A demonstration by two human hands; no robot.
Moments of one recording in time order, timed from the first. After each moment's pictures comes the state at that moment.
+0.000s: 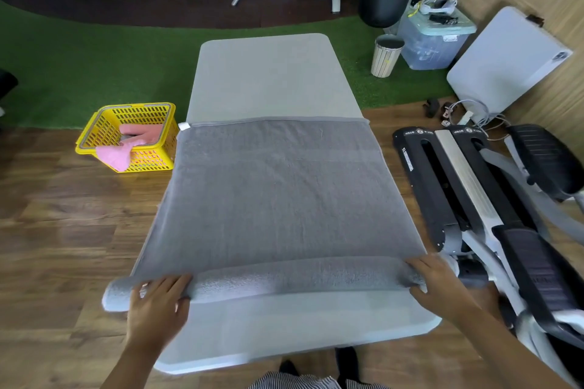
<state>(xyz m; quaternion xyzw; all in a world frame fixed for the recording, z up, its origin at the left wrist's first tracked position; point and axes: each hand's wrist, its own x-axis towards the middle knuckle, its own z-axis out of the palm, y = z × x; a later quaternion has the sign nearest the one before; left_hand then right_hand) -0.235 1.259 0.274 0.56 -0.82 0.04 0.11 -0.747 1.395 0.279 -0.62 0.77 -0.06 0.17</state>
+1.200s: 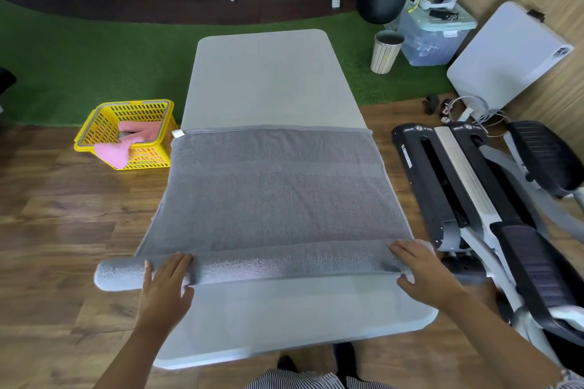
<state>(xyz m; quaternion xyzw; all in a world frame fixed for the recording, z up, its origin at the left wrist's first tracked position) -0.250 1.246 0.270 0.59 -0.81 -0.05 0.06 -0.747 1.382 0.282 -0.70 0.70 -0.11 0.09</state>
